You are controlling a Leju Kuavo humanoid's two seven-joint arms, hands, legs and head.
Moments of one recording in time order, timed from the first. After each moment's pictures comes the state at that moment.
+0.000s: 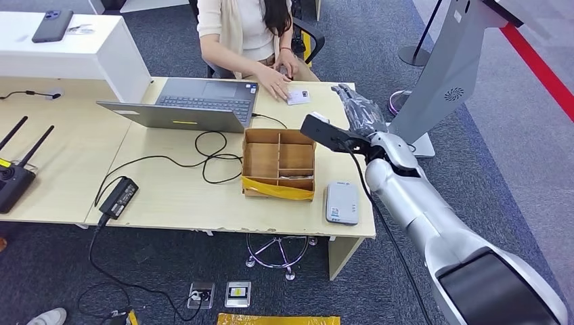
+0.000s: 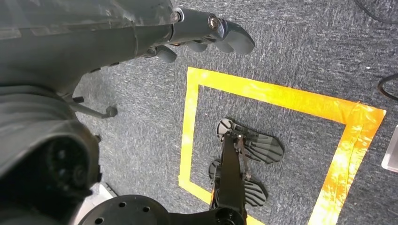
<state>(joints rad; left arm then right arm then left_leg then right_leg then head) -0.12 0.24 -0.63 -0.18 0.72 0.10 0.06 -1.06 0.09 0.68 -0.35 0.65 -0.24 -0.26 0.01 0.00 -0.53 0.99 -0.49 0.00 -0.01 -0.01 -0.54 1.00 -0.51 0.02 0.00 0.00</state>
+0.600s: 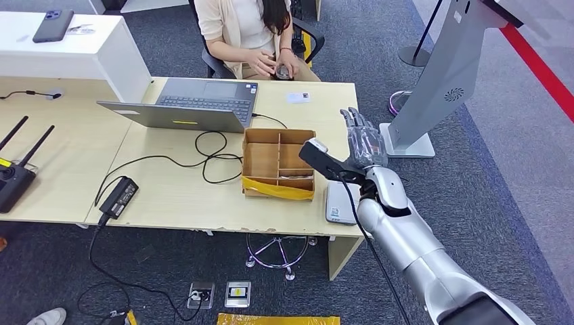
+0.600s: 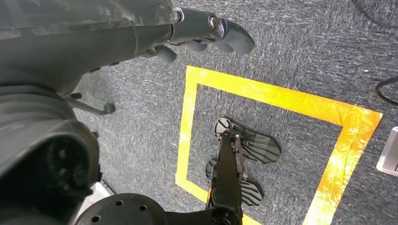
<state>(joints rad) -0.12 0.24 -0.63 -0.18 0.75 0.11 0.06 -0.81 0.03 0.68 -0.67 0.80 -0.34 -0.01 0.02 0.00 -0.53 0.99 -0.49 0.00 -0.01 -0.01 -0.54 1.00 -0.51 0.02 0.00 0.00</state>
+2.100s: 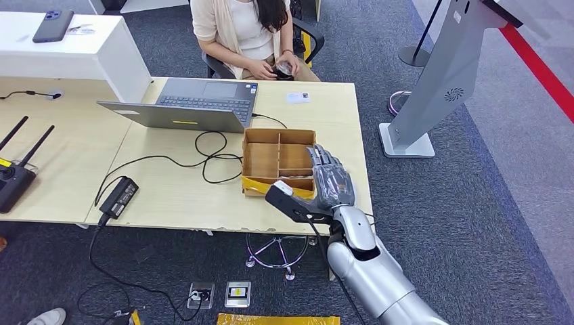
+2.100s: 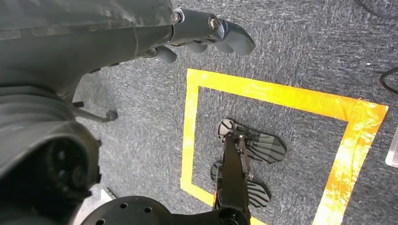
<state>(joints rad) -0.12 0.24 -0.68 -0.18 0.74 0.09 0.05 -0.60 0.10 0.68 -0.83 0.94 -0.31 0.05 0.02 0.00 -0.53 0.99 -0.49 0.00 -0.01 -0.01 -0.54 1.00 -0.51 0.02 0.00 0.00</state>
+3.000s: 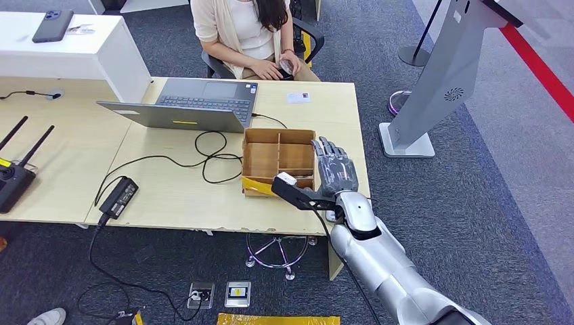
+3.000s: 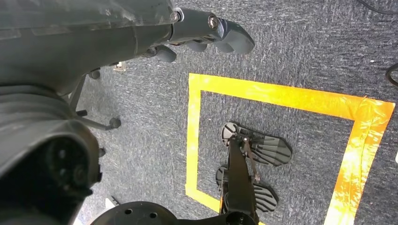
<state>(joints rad) -0.12 0.24 -0.73 -0.18 0.75 0.09 0.04 -0.74 0.15 0.68 -0.55 1.00 -0.33 -0.01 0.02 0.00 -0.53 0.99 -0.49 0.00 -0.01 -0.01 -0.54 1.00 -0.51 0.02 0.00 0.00</state>
